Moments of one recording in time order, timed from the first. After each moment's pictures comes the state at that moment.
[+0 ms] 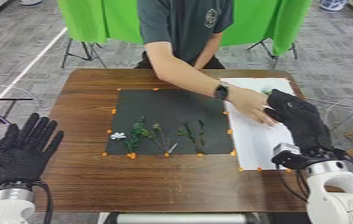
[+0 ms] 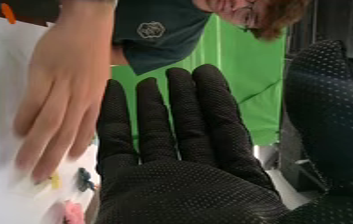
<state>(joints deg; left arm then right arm) 134.6 -58.0 -103.3 -127.0 -0.4 15.7 21.6 -116.7 -74.7 101.8 -121.4 -65.7 -2.3 1.0</state>
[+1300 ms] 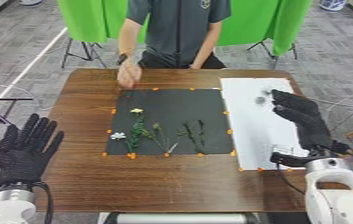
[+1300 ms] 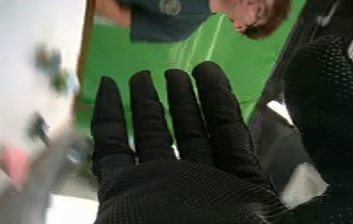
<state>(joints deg) 134.8 -58.3 -103.0 -127.0 -1.1 15.4 22.1 -116.3 -70.2 99.6 -120.9 -89.0 5.2 -1.2</state>
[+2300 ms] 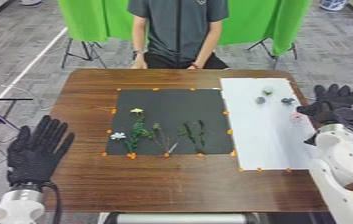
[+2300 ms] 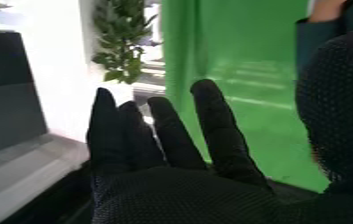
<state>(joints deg) 133.4 -58.0 -100.0 -125.9 -0.8 14.1 21.0 -96.1 -54.4 89.3 -100.5 -148.7 0.2 29.5</state>
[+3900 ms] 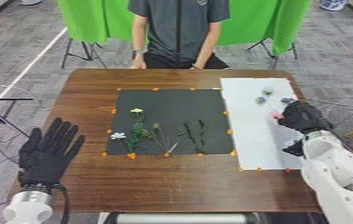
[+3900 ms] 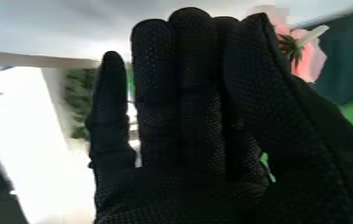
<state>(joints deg) 133.0 -58.5 -97.8 -125.9 -1.0 13.1 19.4 -97.6 -57.2 88.2 -100.2 -132.8 -0.9 17.4</state>
